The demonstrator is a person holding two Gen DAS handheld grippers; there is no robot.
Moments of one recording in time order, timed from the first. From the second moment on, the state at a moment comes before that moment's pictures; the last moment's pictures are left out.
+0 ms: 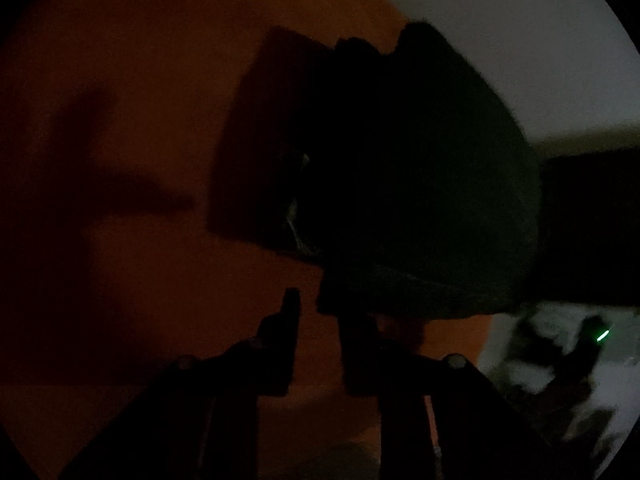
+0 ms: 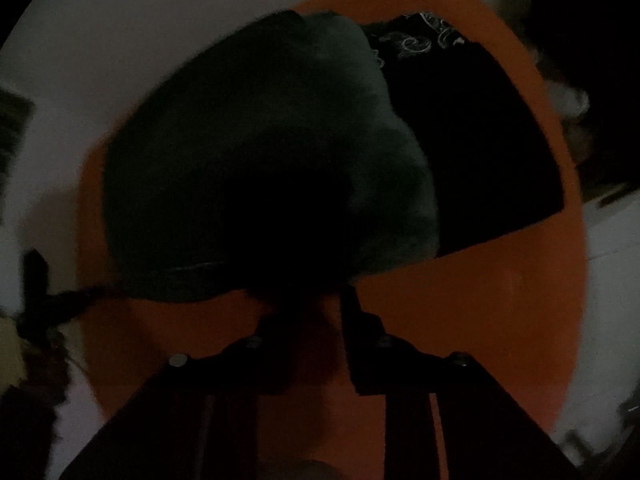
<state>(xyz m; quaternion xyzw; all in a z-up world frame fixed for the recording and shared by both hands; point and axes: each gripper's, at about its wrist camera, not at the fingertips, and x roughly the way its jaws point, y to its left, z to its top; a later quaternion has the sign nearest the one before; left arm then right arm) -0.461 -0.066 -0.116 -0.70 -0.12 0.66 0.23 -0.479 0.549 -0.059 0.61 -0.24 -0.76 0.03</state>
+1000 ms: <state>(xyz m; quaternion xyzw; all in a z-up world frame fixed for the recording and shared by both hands) -0.452 0.069 -0.038 -0.64 0.06 0.74 0.19 -0.518 0.490 0.028 0.59 -0.10 -0.80 -0.07</state>
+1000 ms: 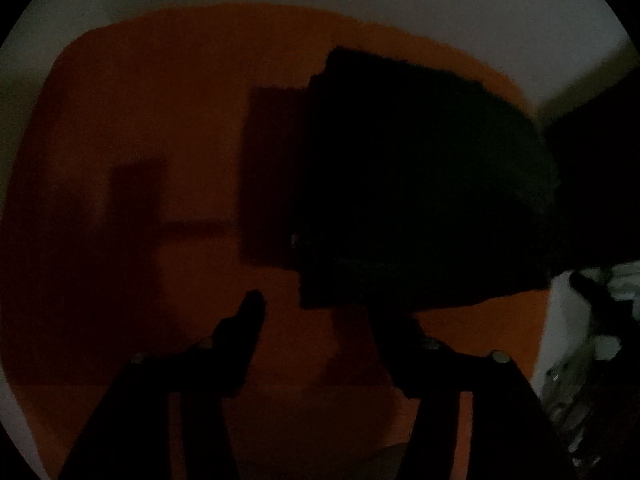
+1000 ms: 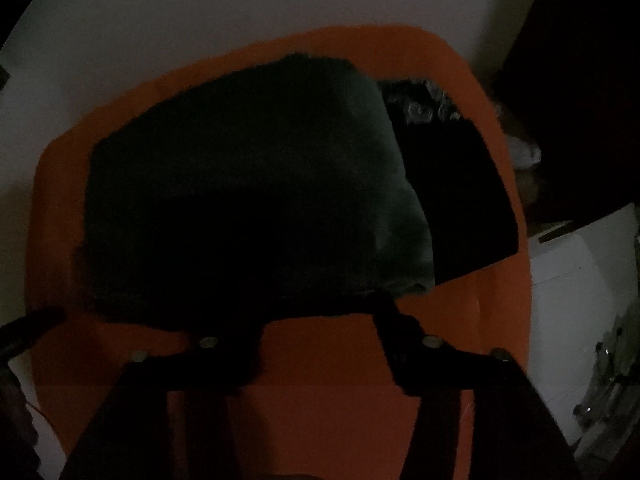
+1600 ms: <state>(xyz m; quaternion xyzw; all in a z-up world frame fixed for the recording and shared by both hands) -0.403 0.014 0.044 -0.59 0.07 0.76 0.24 -0.458 0.329 0.090 0.53 -0.06 -0.84 -0.08</state>
